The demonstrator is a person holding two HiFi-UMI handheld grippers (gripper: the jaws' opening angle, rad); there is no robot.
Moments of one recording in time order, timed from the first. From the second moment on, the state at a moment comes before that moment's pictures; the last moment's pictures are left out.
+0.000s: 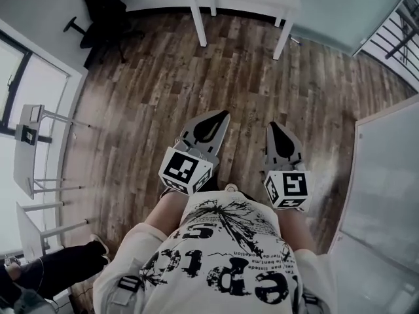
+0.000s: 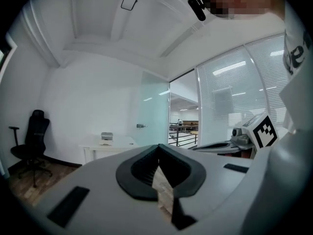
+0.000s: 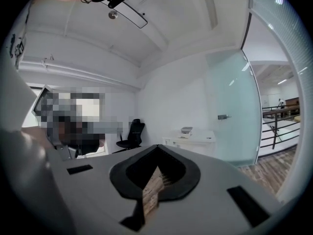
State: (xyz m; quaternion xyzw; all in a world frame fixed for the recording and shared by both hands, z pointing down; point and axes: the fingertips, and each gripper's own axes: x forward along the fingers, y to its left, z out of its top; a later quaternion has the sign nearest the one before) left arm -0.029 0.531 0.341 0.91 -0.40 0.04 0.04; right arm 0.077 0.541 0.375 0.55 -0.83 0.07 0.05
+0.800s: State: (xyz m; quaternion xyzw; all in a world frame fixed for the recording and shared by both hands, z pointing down) left arm -0.059 0.250 0.352 0.95 -0.30 0.03 0.07; right arm 0.047 0.286 0.375 0.63 -0.77 0.07 0.06
